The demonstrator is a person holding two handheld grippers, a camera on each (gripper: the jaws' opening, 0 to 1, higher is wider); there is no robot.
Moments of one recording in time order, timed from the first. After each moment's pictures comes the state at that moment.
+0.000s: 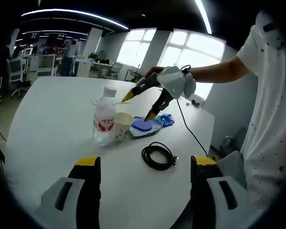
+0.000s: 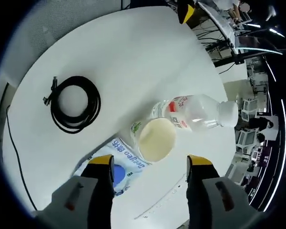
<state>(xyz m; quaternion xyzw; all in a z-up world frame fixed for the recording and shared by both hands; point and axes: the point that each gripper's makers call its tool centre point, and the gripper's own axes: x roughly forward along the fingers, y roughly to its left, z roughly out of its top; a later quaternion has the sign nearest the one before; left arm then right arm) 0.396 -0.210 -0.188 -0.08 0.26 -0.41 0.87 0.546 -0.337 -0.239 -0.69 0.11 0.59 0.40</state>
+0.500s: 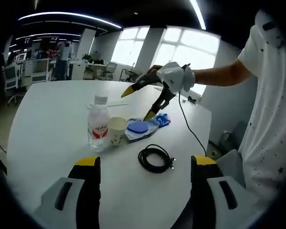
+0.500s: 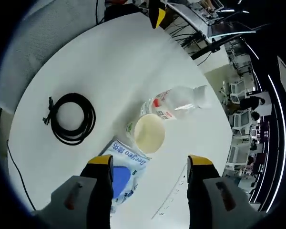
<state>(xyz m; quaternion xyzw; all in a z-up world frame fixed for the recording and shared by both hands) 0.401 -0.229 -0.174 -0.06 0.26 -0.43 0.86 0.547 -0.352 -0.211 -0.63 0.13 0.56 0.52</state>
